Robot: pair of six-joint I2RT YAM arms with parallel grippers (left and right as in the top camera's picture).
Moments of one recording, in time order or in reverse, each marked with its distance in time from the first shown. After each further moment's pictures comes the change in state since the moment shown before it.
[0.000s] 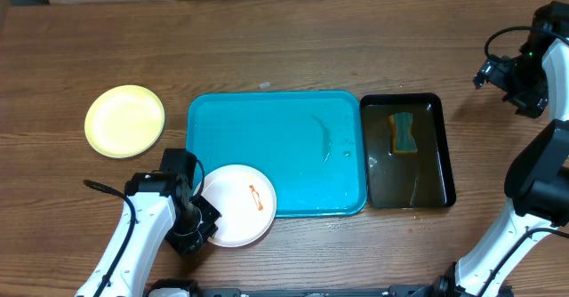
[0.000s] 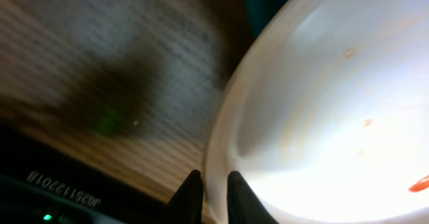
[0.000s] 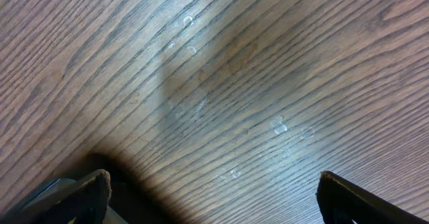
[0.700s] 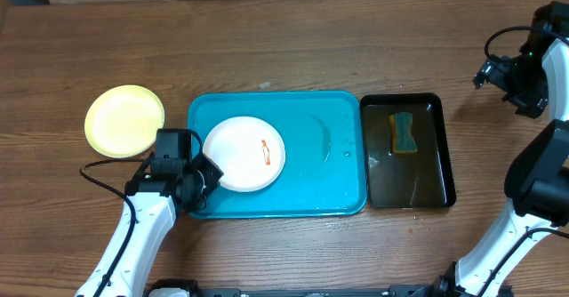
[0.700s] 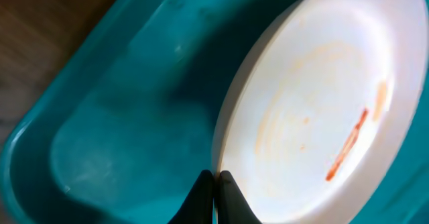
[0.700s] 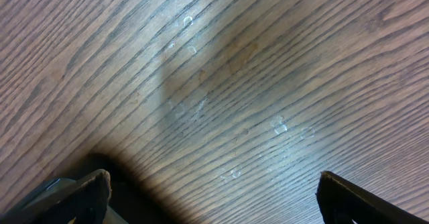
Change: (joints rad) left arm 0.000 0.001 -0.002 0.534 0.011 0.019; right arm 0.000 0.000 0.000 0.000 0.000 0.000
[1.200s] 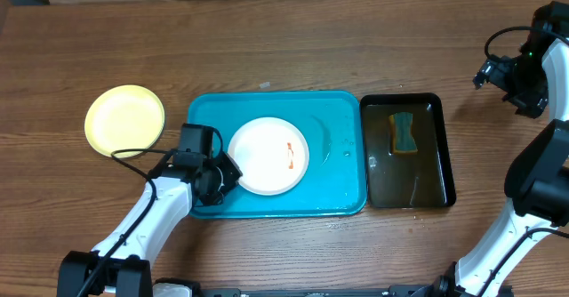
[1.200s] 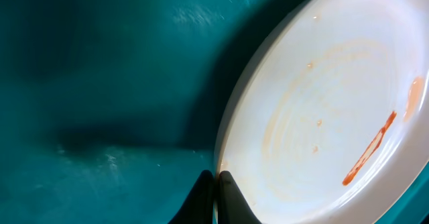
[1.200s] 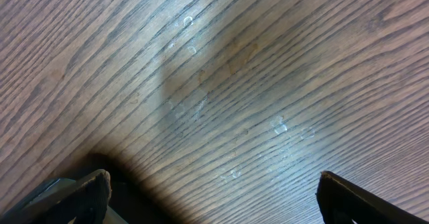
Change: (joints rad) left arm -0.108 0.155 0.005 0.087 0.088 0.047; right arm 0.000 0.000 0.000 0.000 0.000 0.000
